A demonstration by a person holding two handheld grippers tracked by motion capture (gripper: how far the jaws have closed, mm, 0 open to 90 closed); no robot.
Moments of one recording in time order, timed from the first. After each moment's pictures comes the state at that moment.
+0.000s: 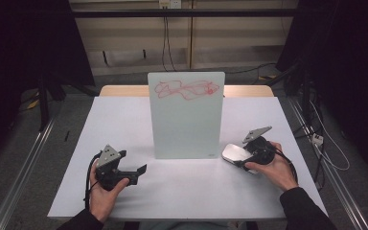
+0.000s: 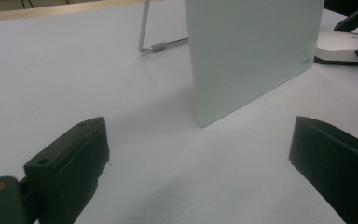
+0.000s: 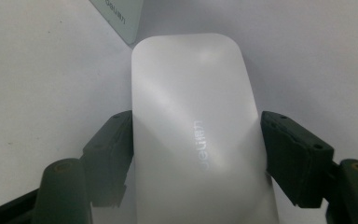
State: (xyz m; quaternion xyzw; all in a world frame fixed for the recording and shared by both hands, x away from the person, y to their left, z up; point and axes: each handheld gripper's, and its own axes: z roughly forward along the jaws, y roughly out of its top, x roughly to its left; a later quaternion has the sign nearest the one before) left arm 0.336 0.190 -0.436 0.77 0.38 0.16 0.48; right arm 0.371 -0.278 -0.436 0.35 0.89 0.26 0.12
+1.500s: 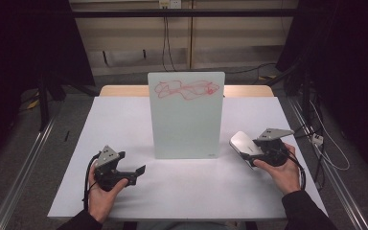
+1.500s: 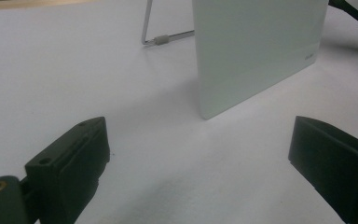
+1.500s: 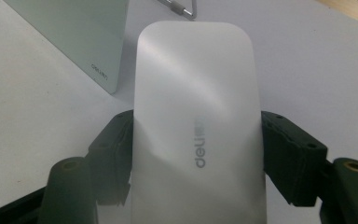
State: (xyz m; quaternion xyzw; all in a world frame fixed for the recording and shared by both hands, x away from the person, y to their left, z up) left arm 0.336 0.194 -0.439 0.78 0.39 0.16 0.48; right arm 0.345 -0.297 -0.414 0.40 0.82 0.34 0.20
